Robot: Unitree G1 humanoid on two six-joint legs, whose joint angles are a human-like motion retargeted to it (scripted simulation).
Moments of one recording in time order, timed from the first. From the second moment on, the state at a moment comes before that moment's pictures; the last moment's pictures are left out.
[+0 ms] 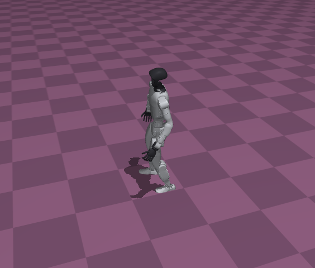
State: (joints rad) left arm 0.19 0.39 -0.16 0.77 -0.16 -0.09 0.13; right arm 0.00 -0.29 -0.04 1.46 0.29 0.05 -0.10; waist 0.17 -0.16 0.06; left_leg 0.09 -0.08 0.22 0.25 -0.40 -0.11; right_leg -0.05 -0.23 -0.02 0.02 -0.07 0.24
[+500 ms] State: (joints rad) left arm -0.14 0.65 -0.12 0.25 0.08 -0.14 0.27; right arm 0.20 -0.68 -0.12 0.29 0.34 -0.23 -0.31; waist -0.11 0.14 0.37; left_leg 0.03 -0.16 -0.29 0.77 -0.35 -0.26; right_leg -0.22 -0.09 -0.20 0.14 -0.14 0.06
